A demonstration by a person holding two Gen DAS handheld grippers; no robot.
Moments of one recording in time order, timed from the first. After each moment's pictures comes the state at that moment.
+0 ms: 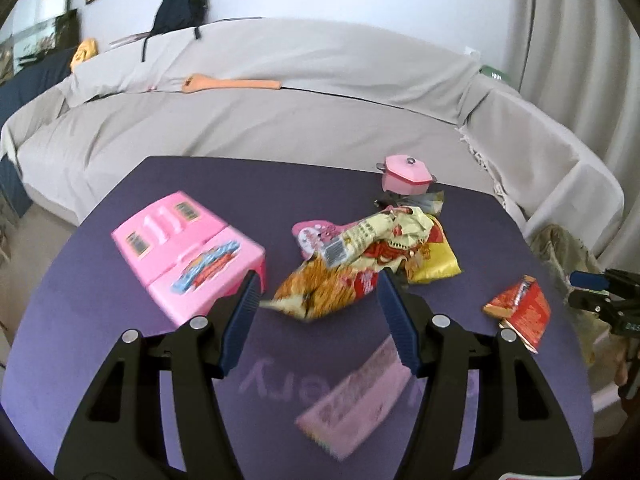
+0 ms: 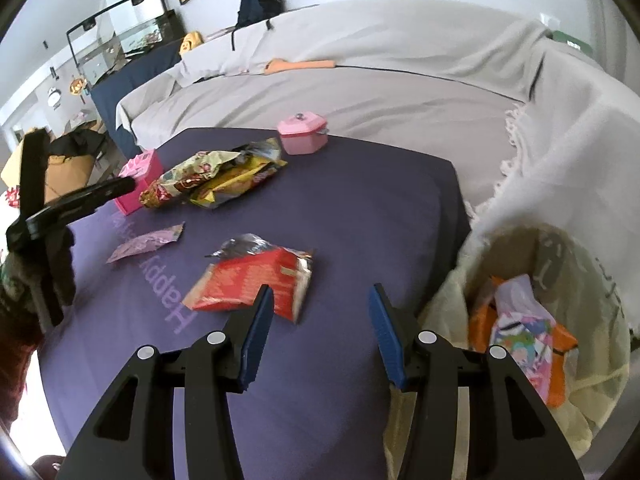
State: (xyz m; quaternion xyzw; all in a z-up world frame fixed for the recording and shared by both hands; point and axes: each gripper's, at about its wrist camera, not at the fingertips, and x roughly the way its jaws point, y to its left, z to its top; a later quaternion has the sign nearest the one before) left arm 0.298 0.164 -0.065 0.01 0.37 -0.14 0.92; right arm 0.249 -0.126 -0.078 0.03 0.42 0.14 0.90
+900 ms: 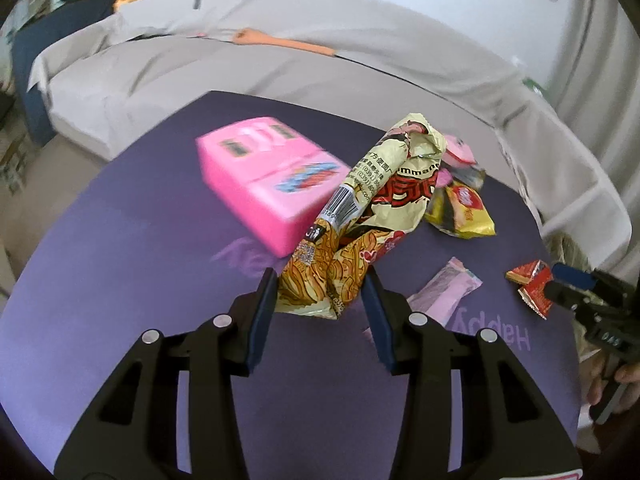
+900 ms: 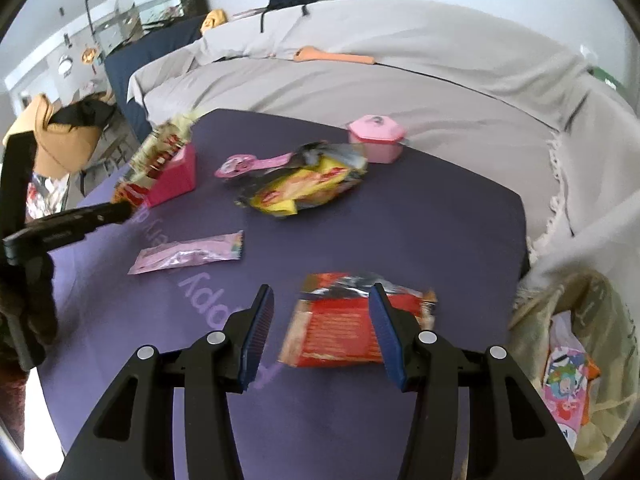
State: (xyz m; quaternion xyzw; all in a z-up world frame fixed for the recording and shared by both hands) left arm 0.256 0.234 -0.071 -0.07 0.43 -0.07 0.90; right arm 0.266 -0.030 -0.071 -0.02 0.43 0.15 0.89
